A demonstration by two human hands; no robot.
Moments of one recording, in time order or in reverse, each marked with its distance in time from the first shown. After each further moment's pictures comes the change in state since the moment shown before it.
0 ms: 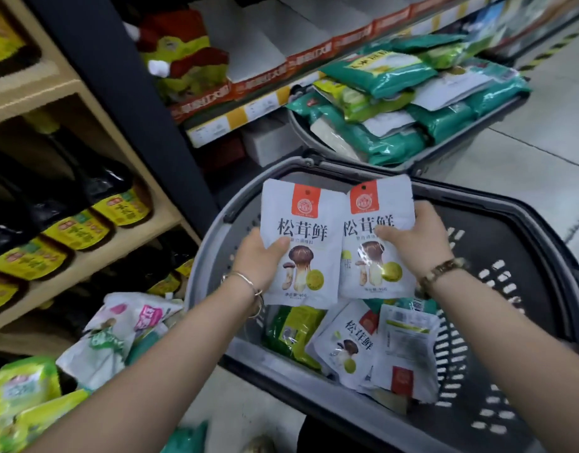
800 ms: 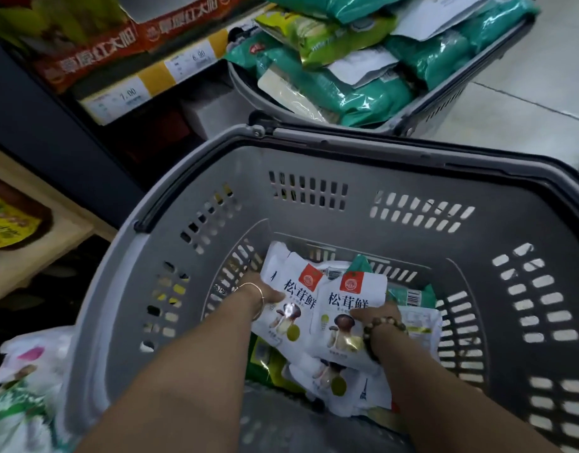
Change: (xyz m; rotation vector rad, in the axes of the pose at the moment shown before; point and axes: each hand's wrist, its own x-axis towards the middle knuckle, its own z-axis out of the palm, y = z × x) left_hand 0.123 -0.164 0.094 0.403 -0.266 -0.509; right_hand 0.025 0.221 0.092 0.092 0.140 0.827
